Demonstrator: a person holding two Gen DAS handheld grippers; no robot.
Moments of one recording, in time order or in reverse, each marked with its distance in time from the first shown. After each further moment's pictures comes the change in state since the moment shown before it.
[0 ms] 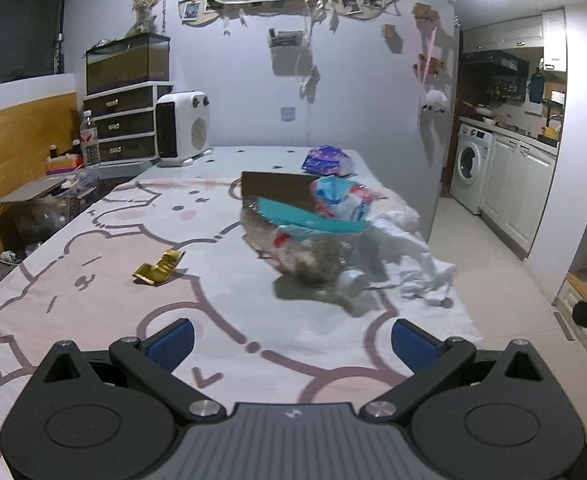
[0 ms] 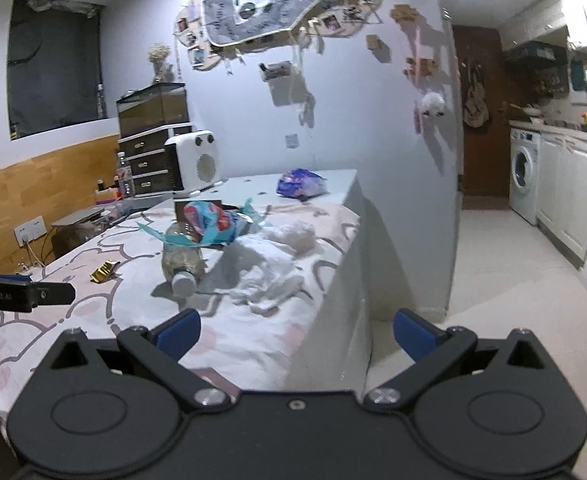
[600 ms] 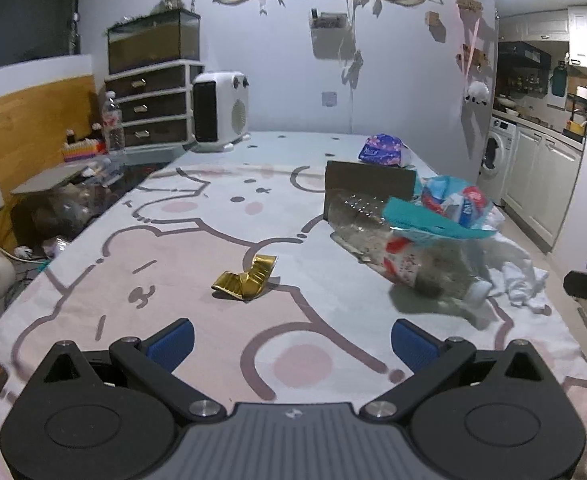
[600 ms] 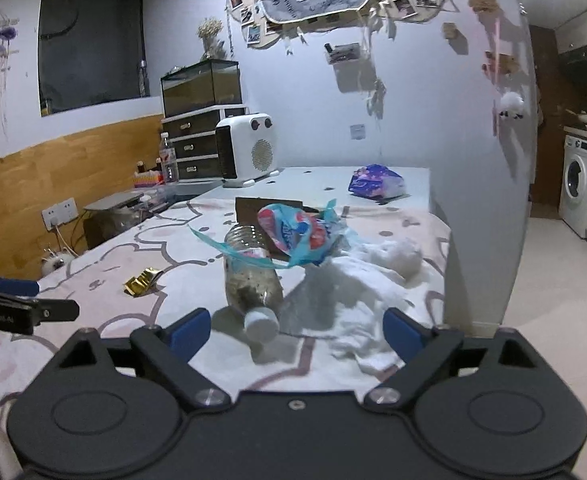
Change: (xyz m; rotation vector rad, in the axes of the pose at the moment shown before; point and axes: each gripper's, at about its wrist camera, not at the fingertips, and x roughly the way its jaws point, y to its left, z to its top) left arm 0.061 0.117 0.025 -0.003 0.050 0.015; right arm 0.115 0.086 0.033 -0.054 0.066 0.112
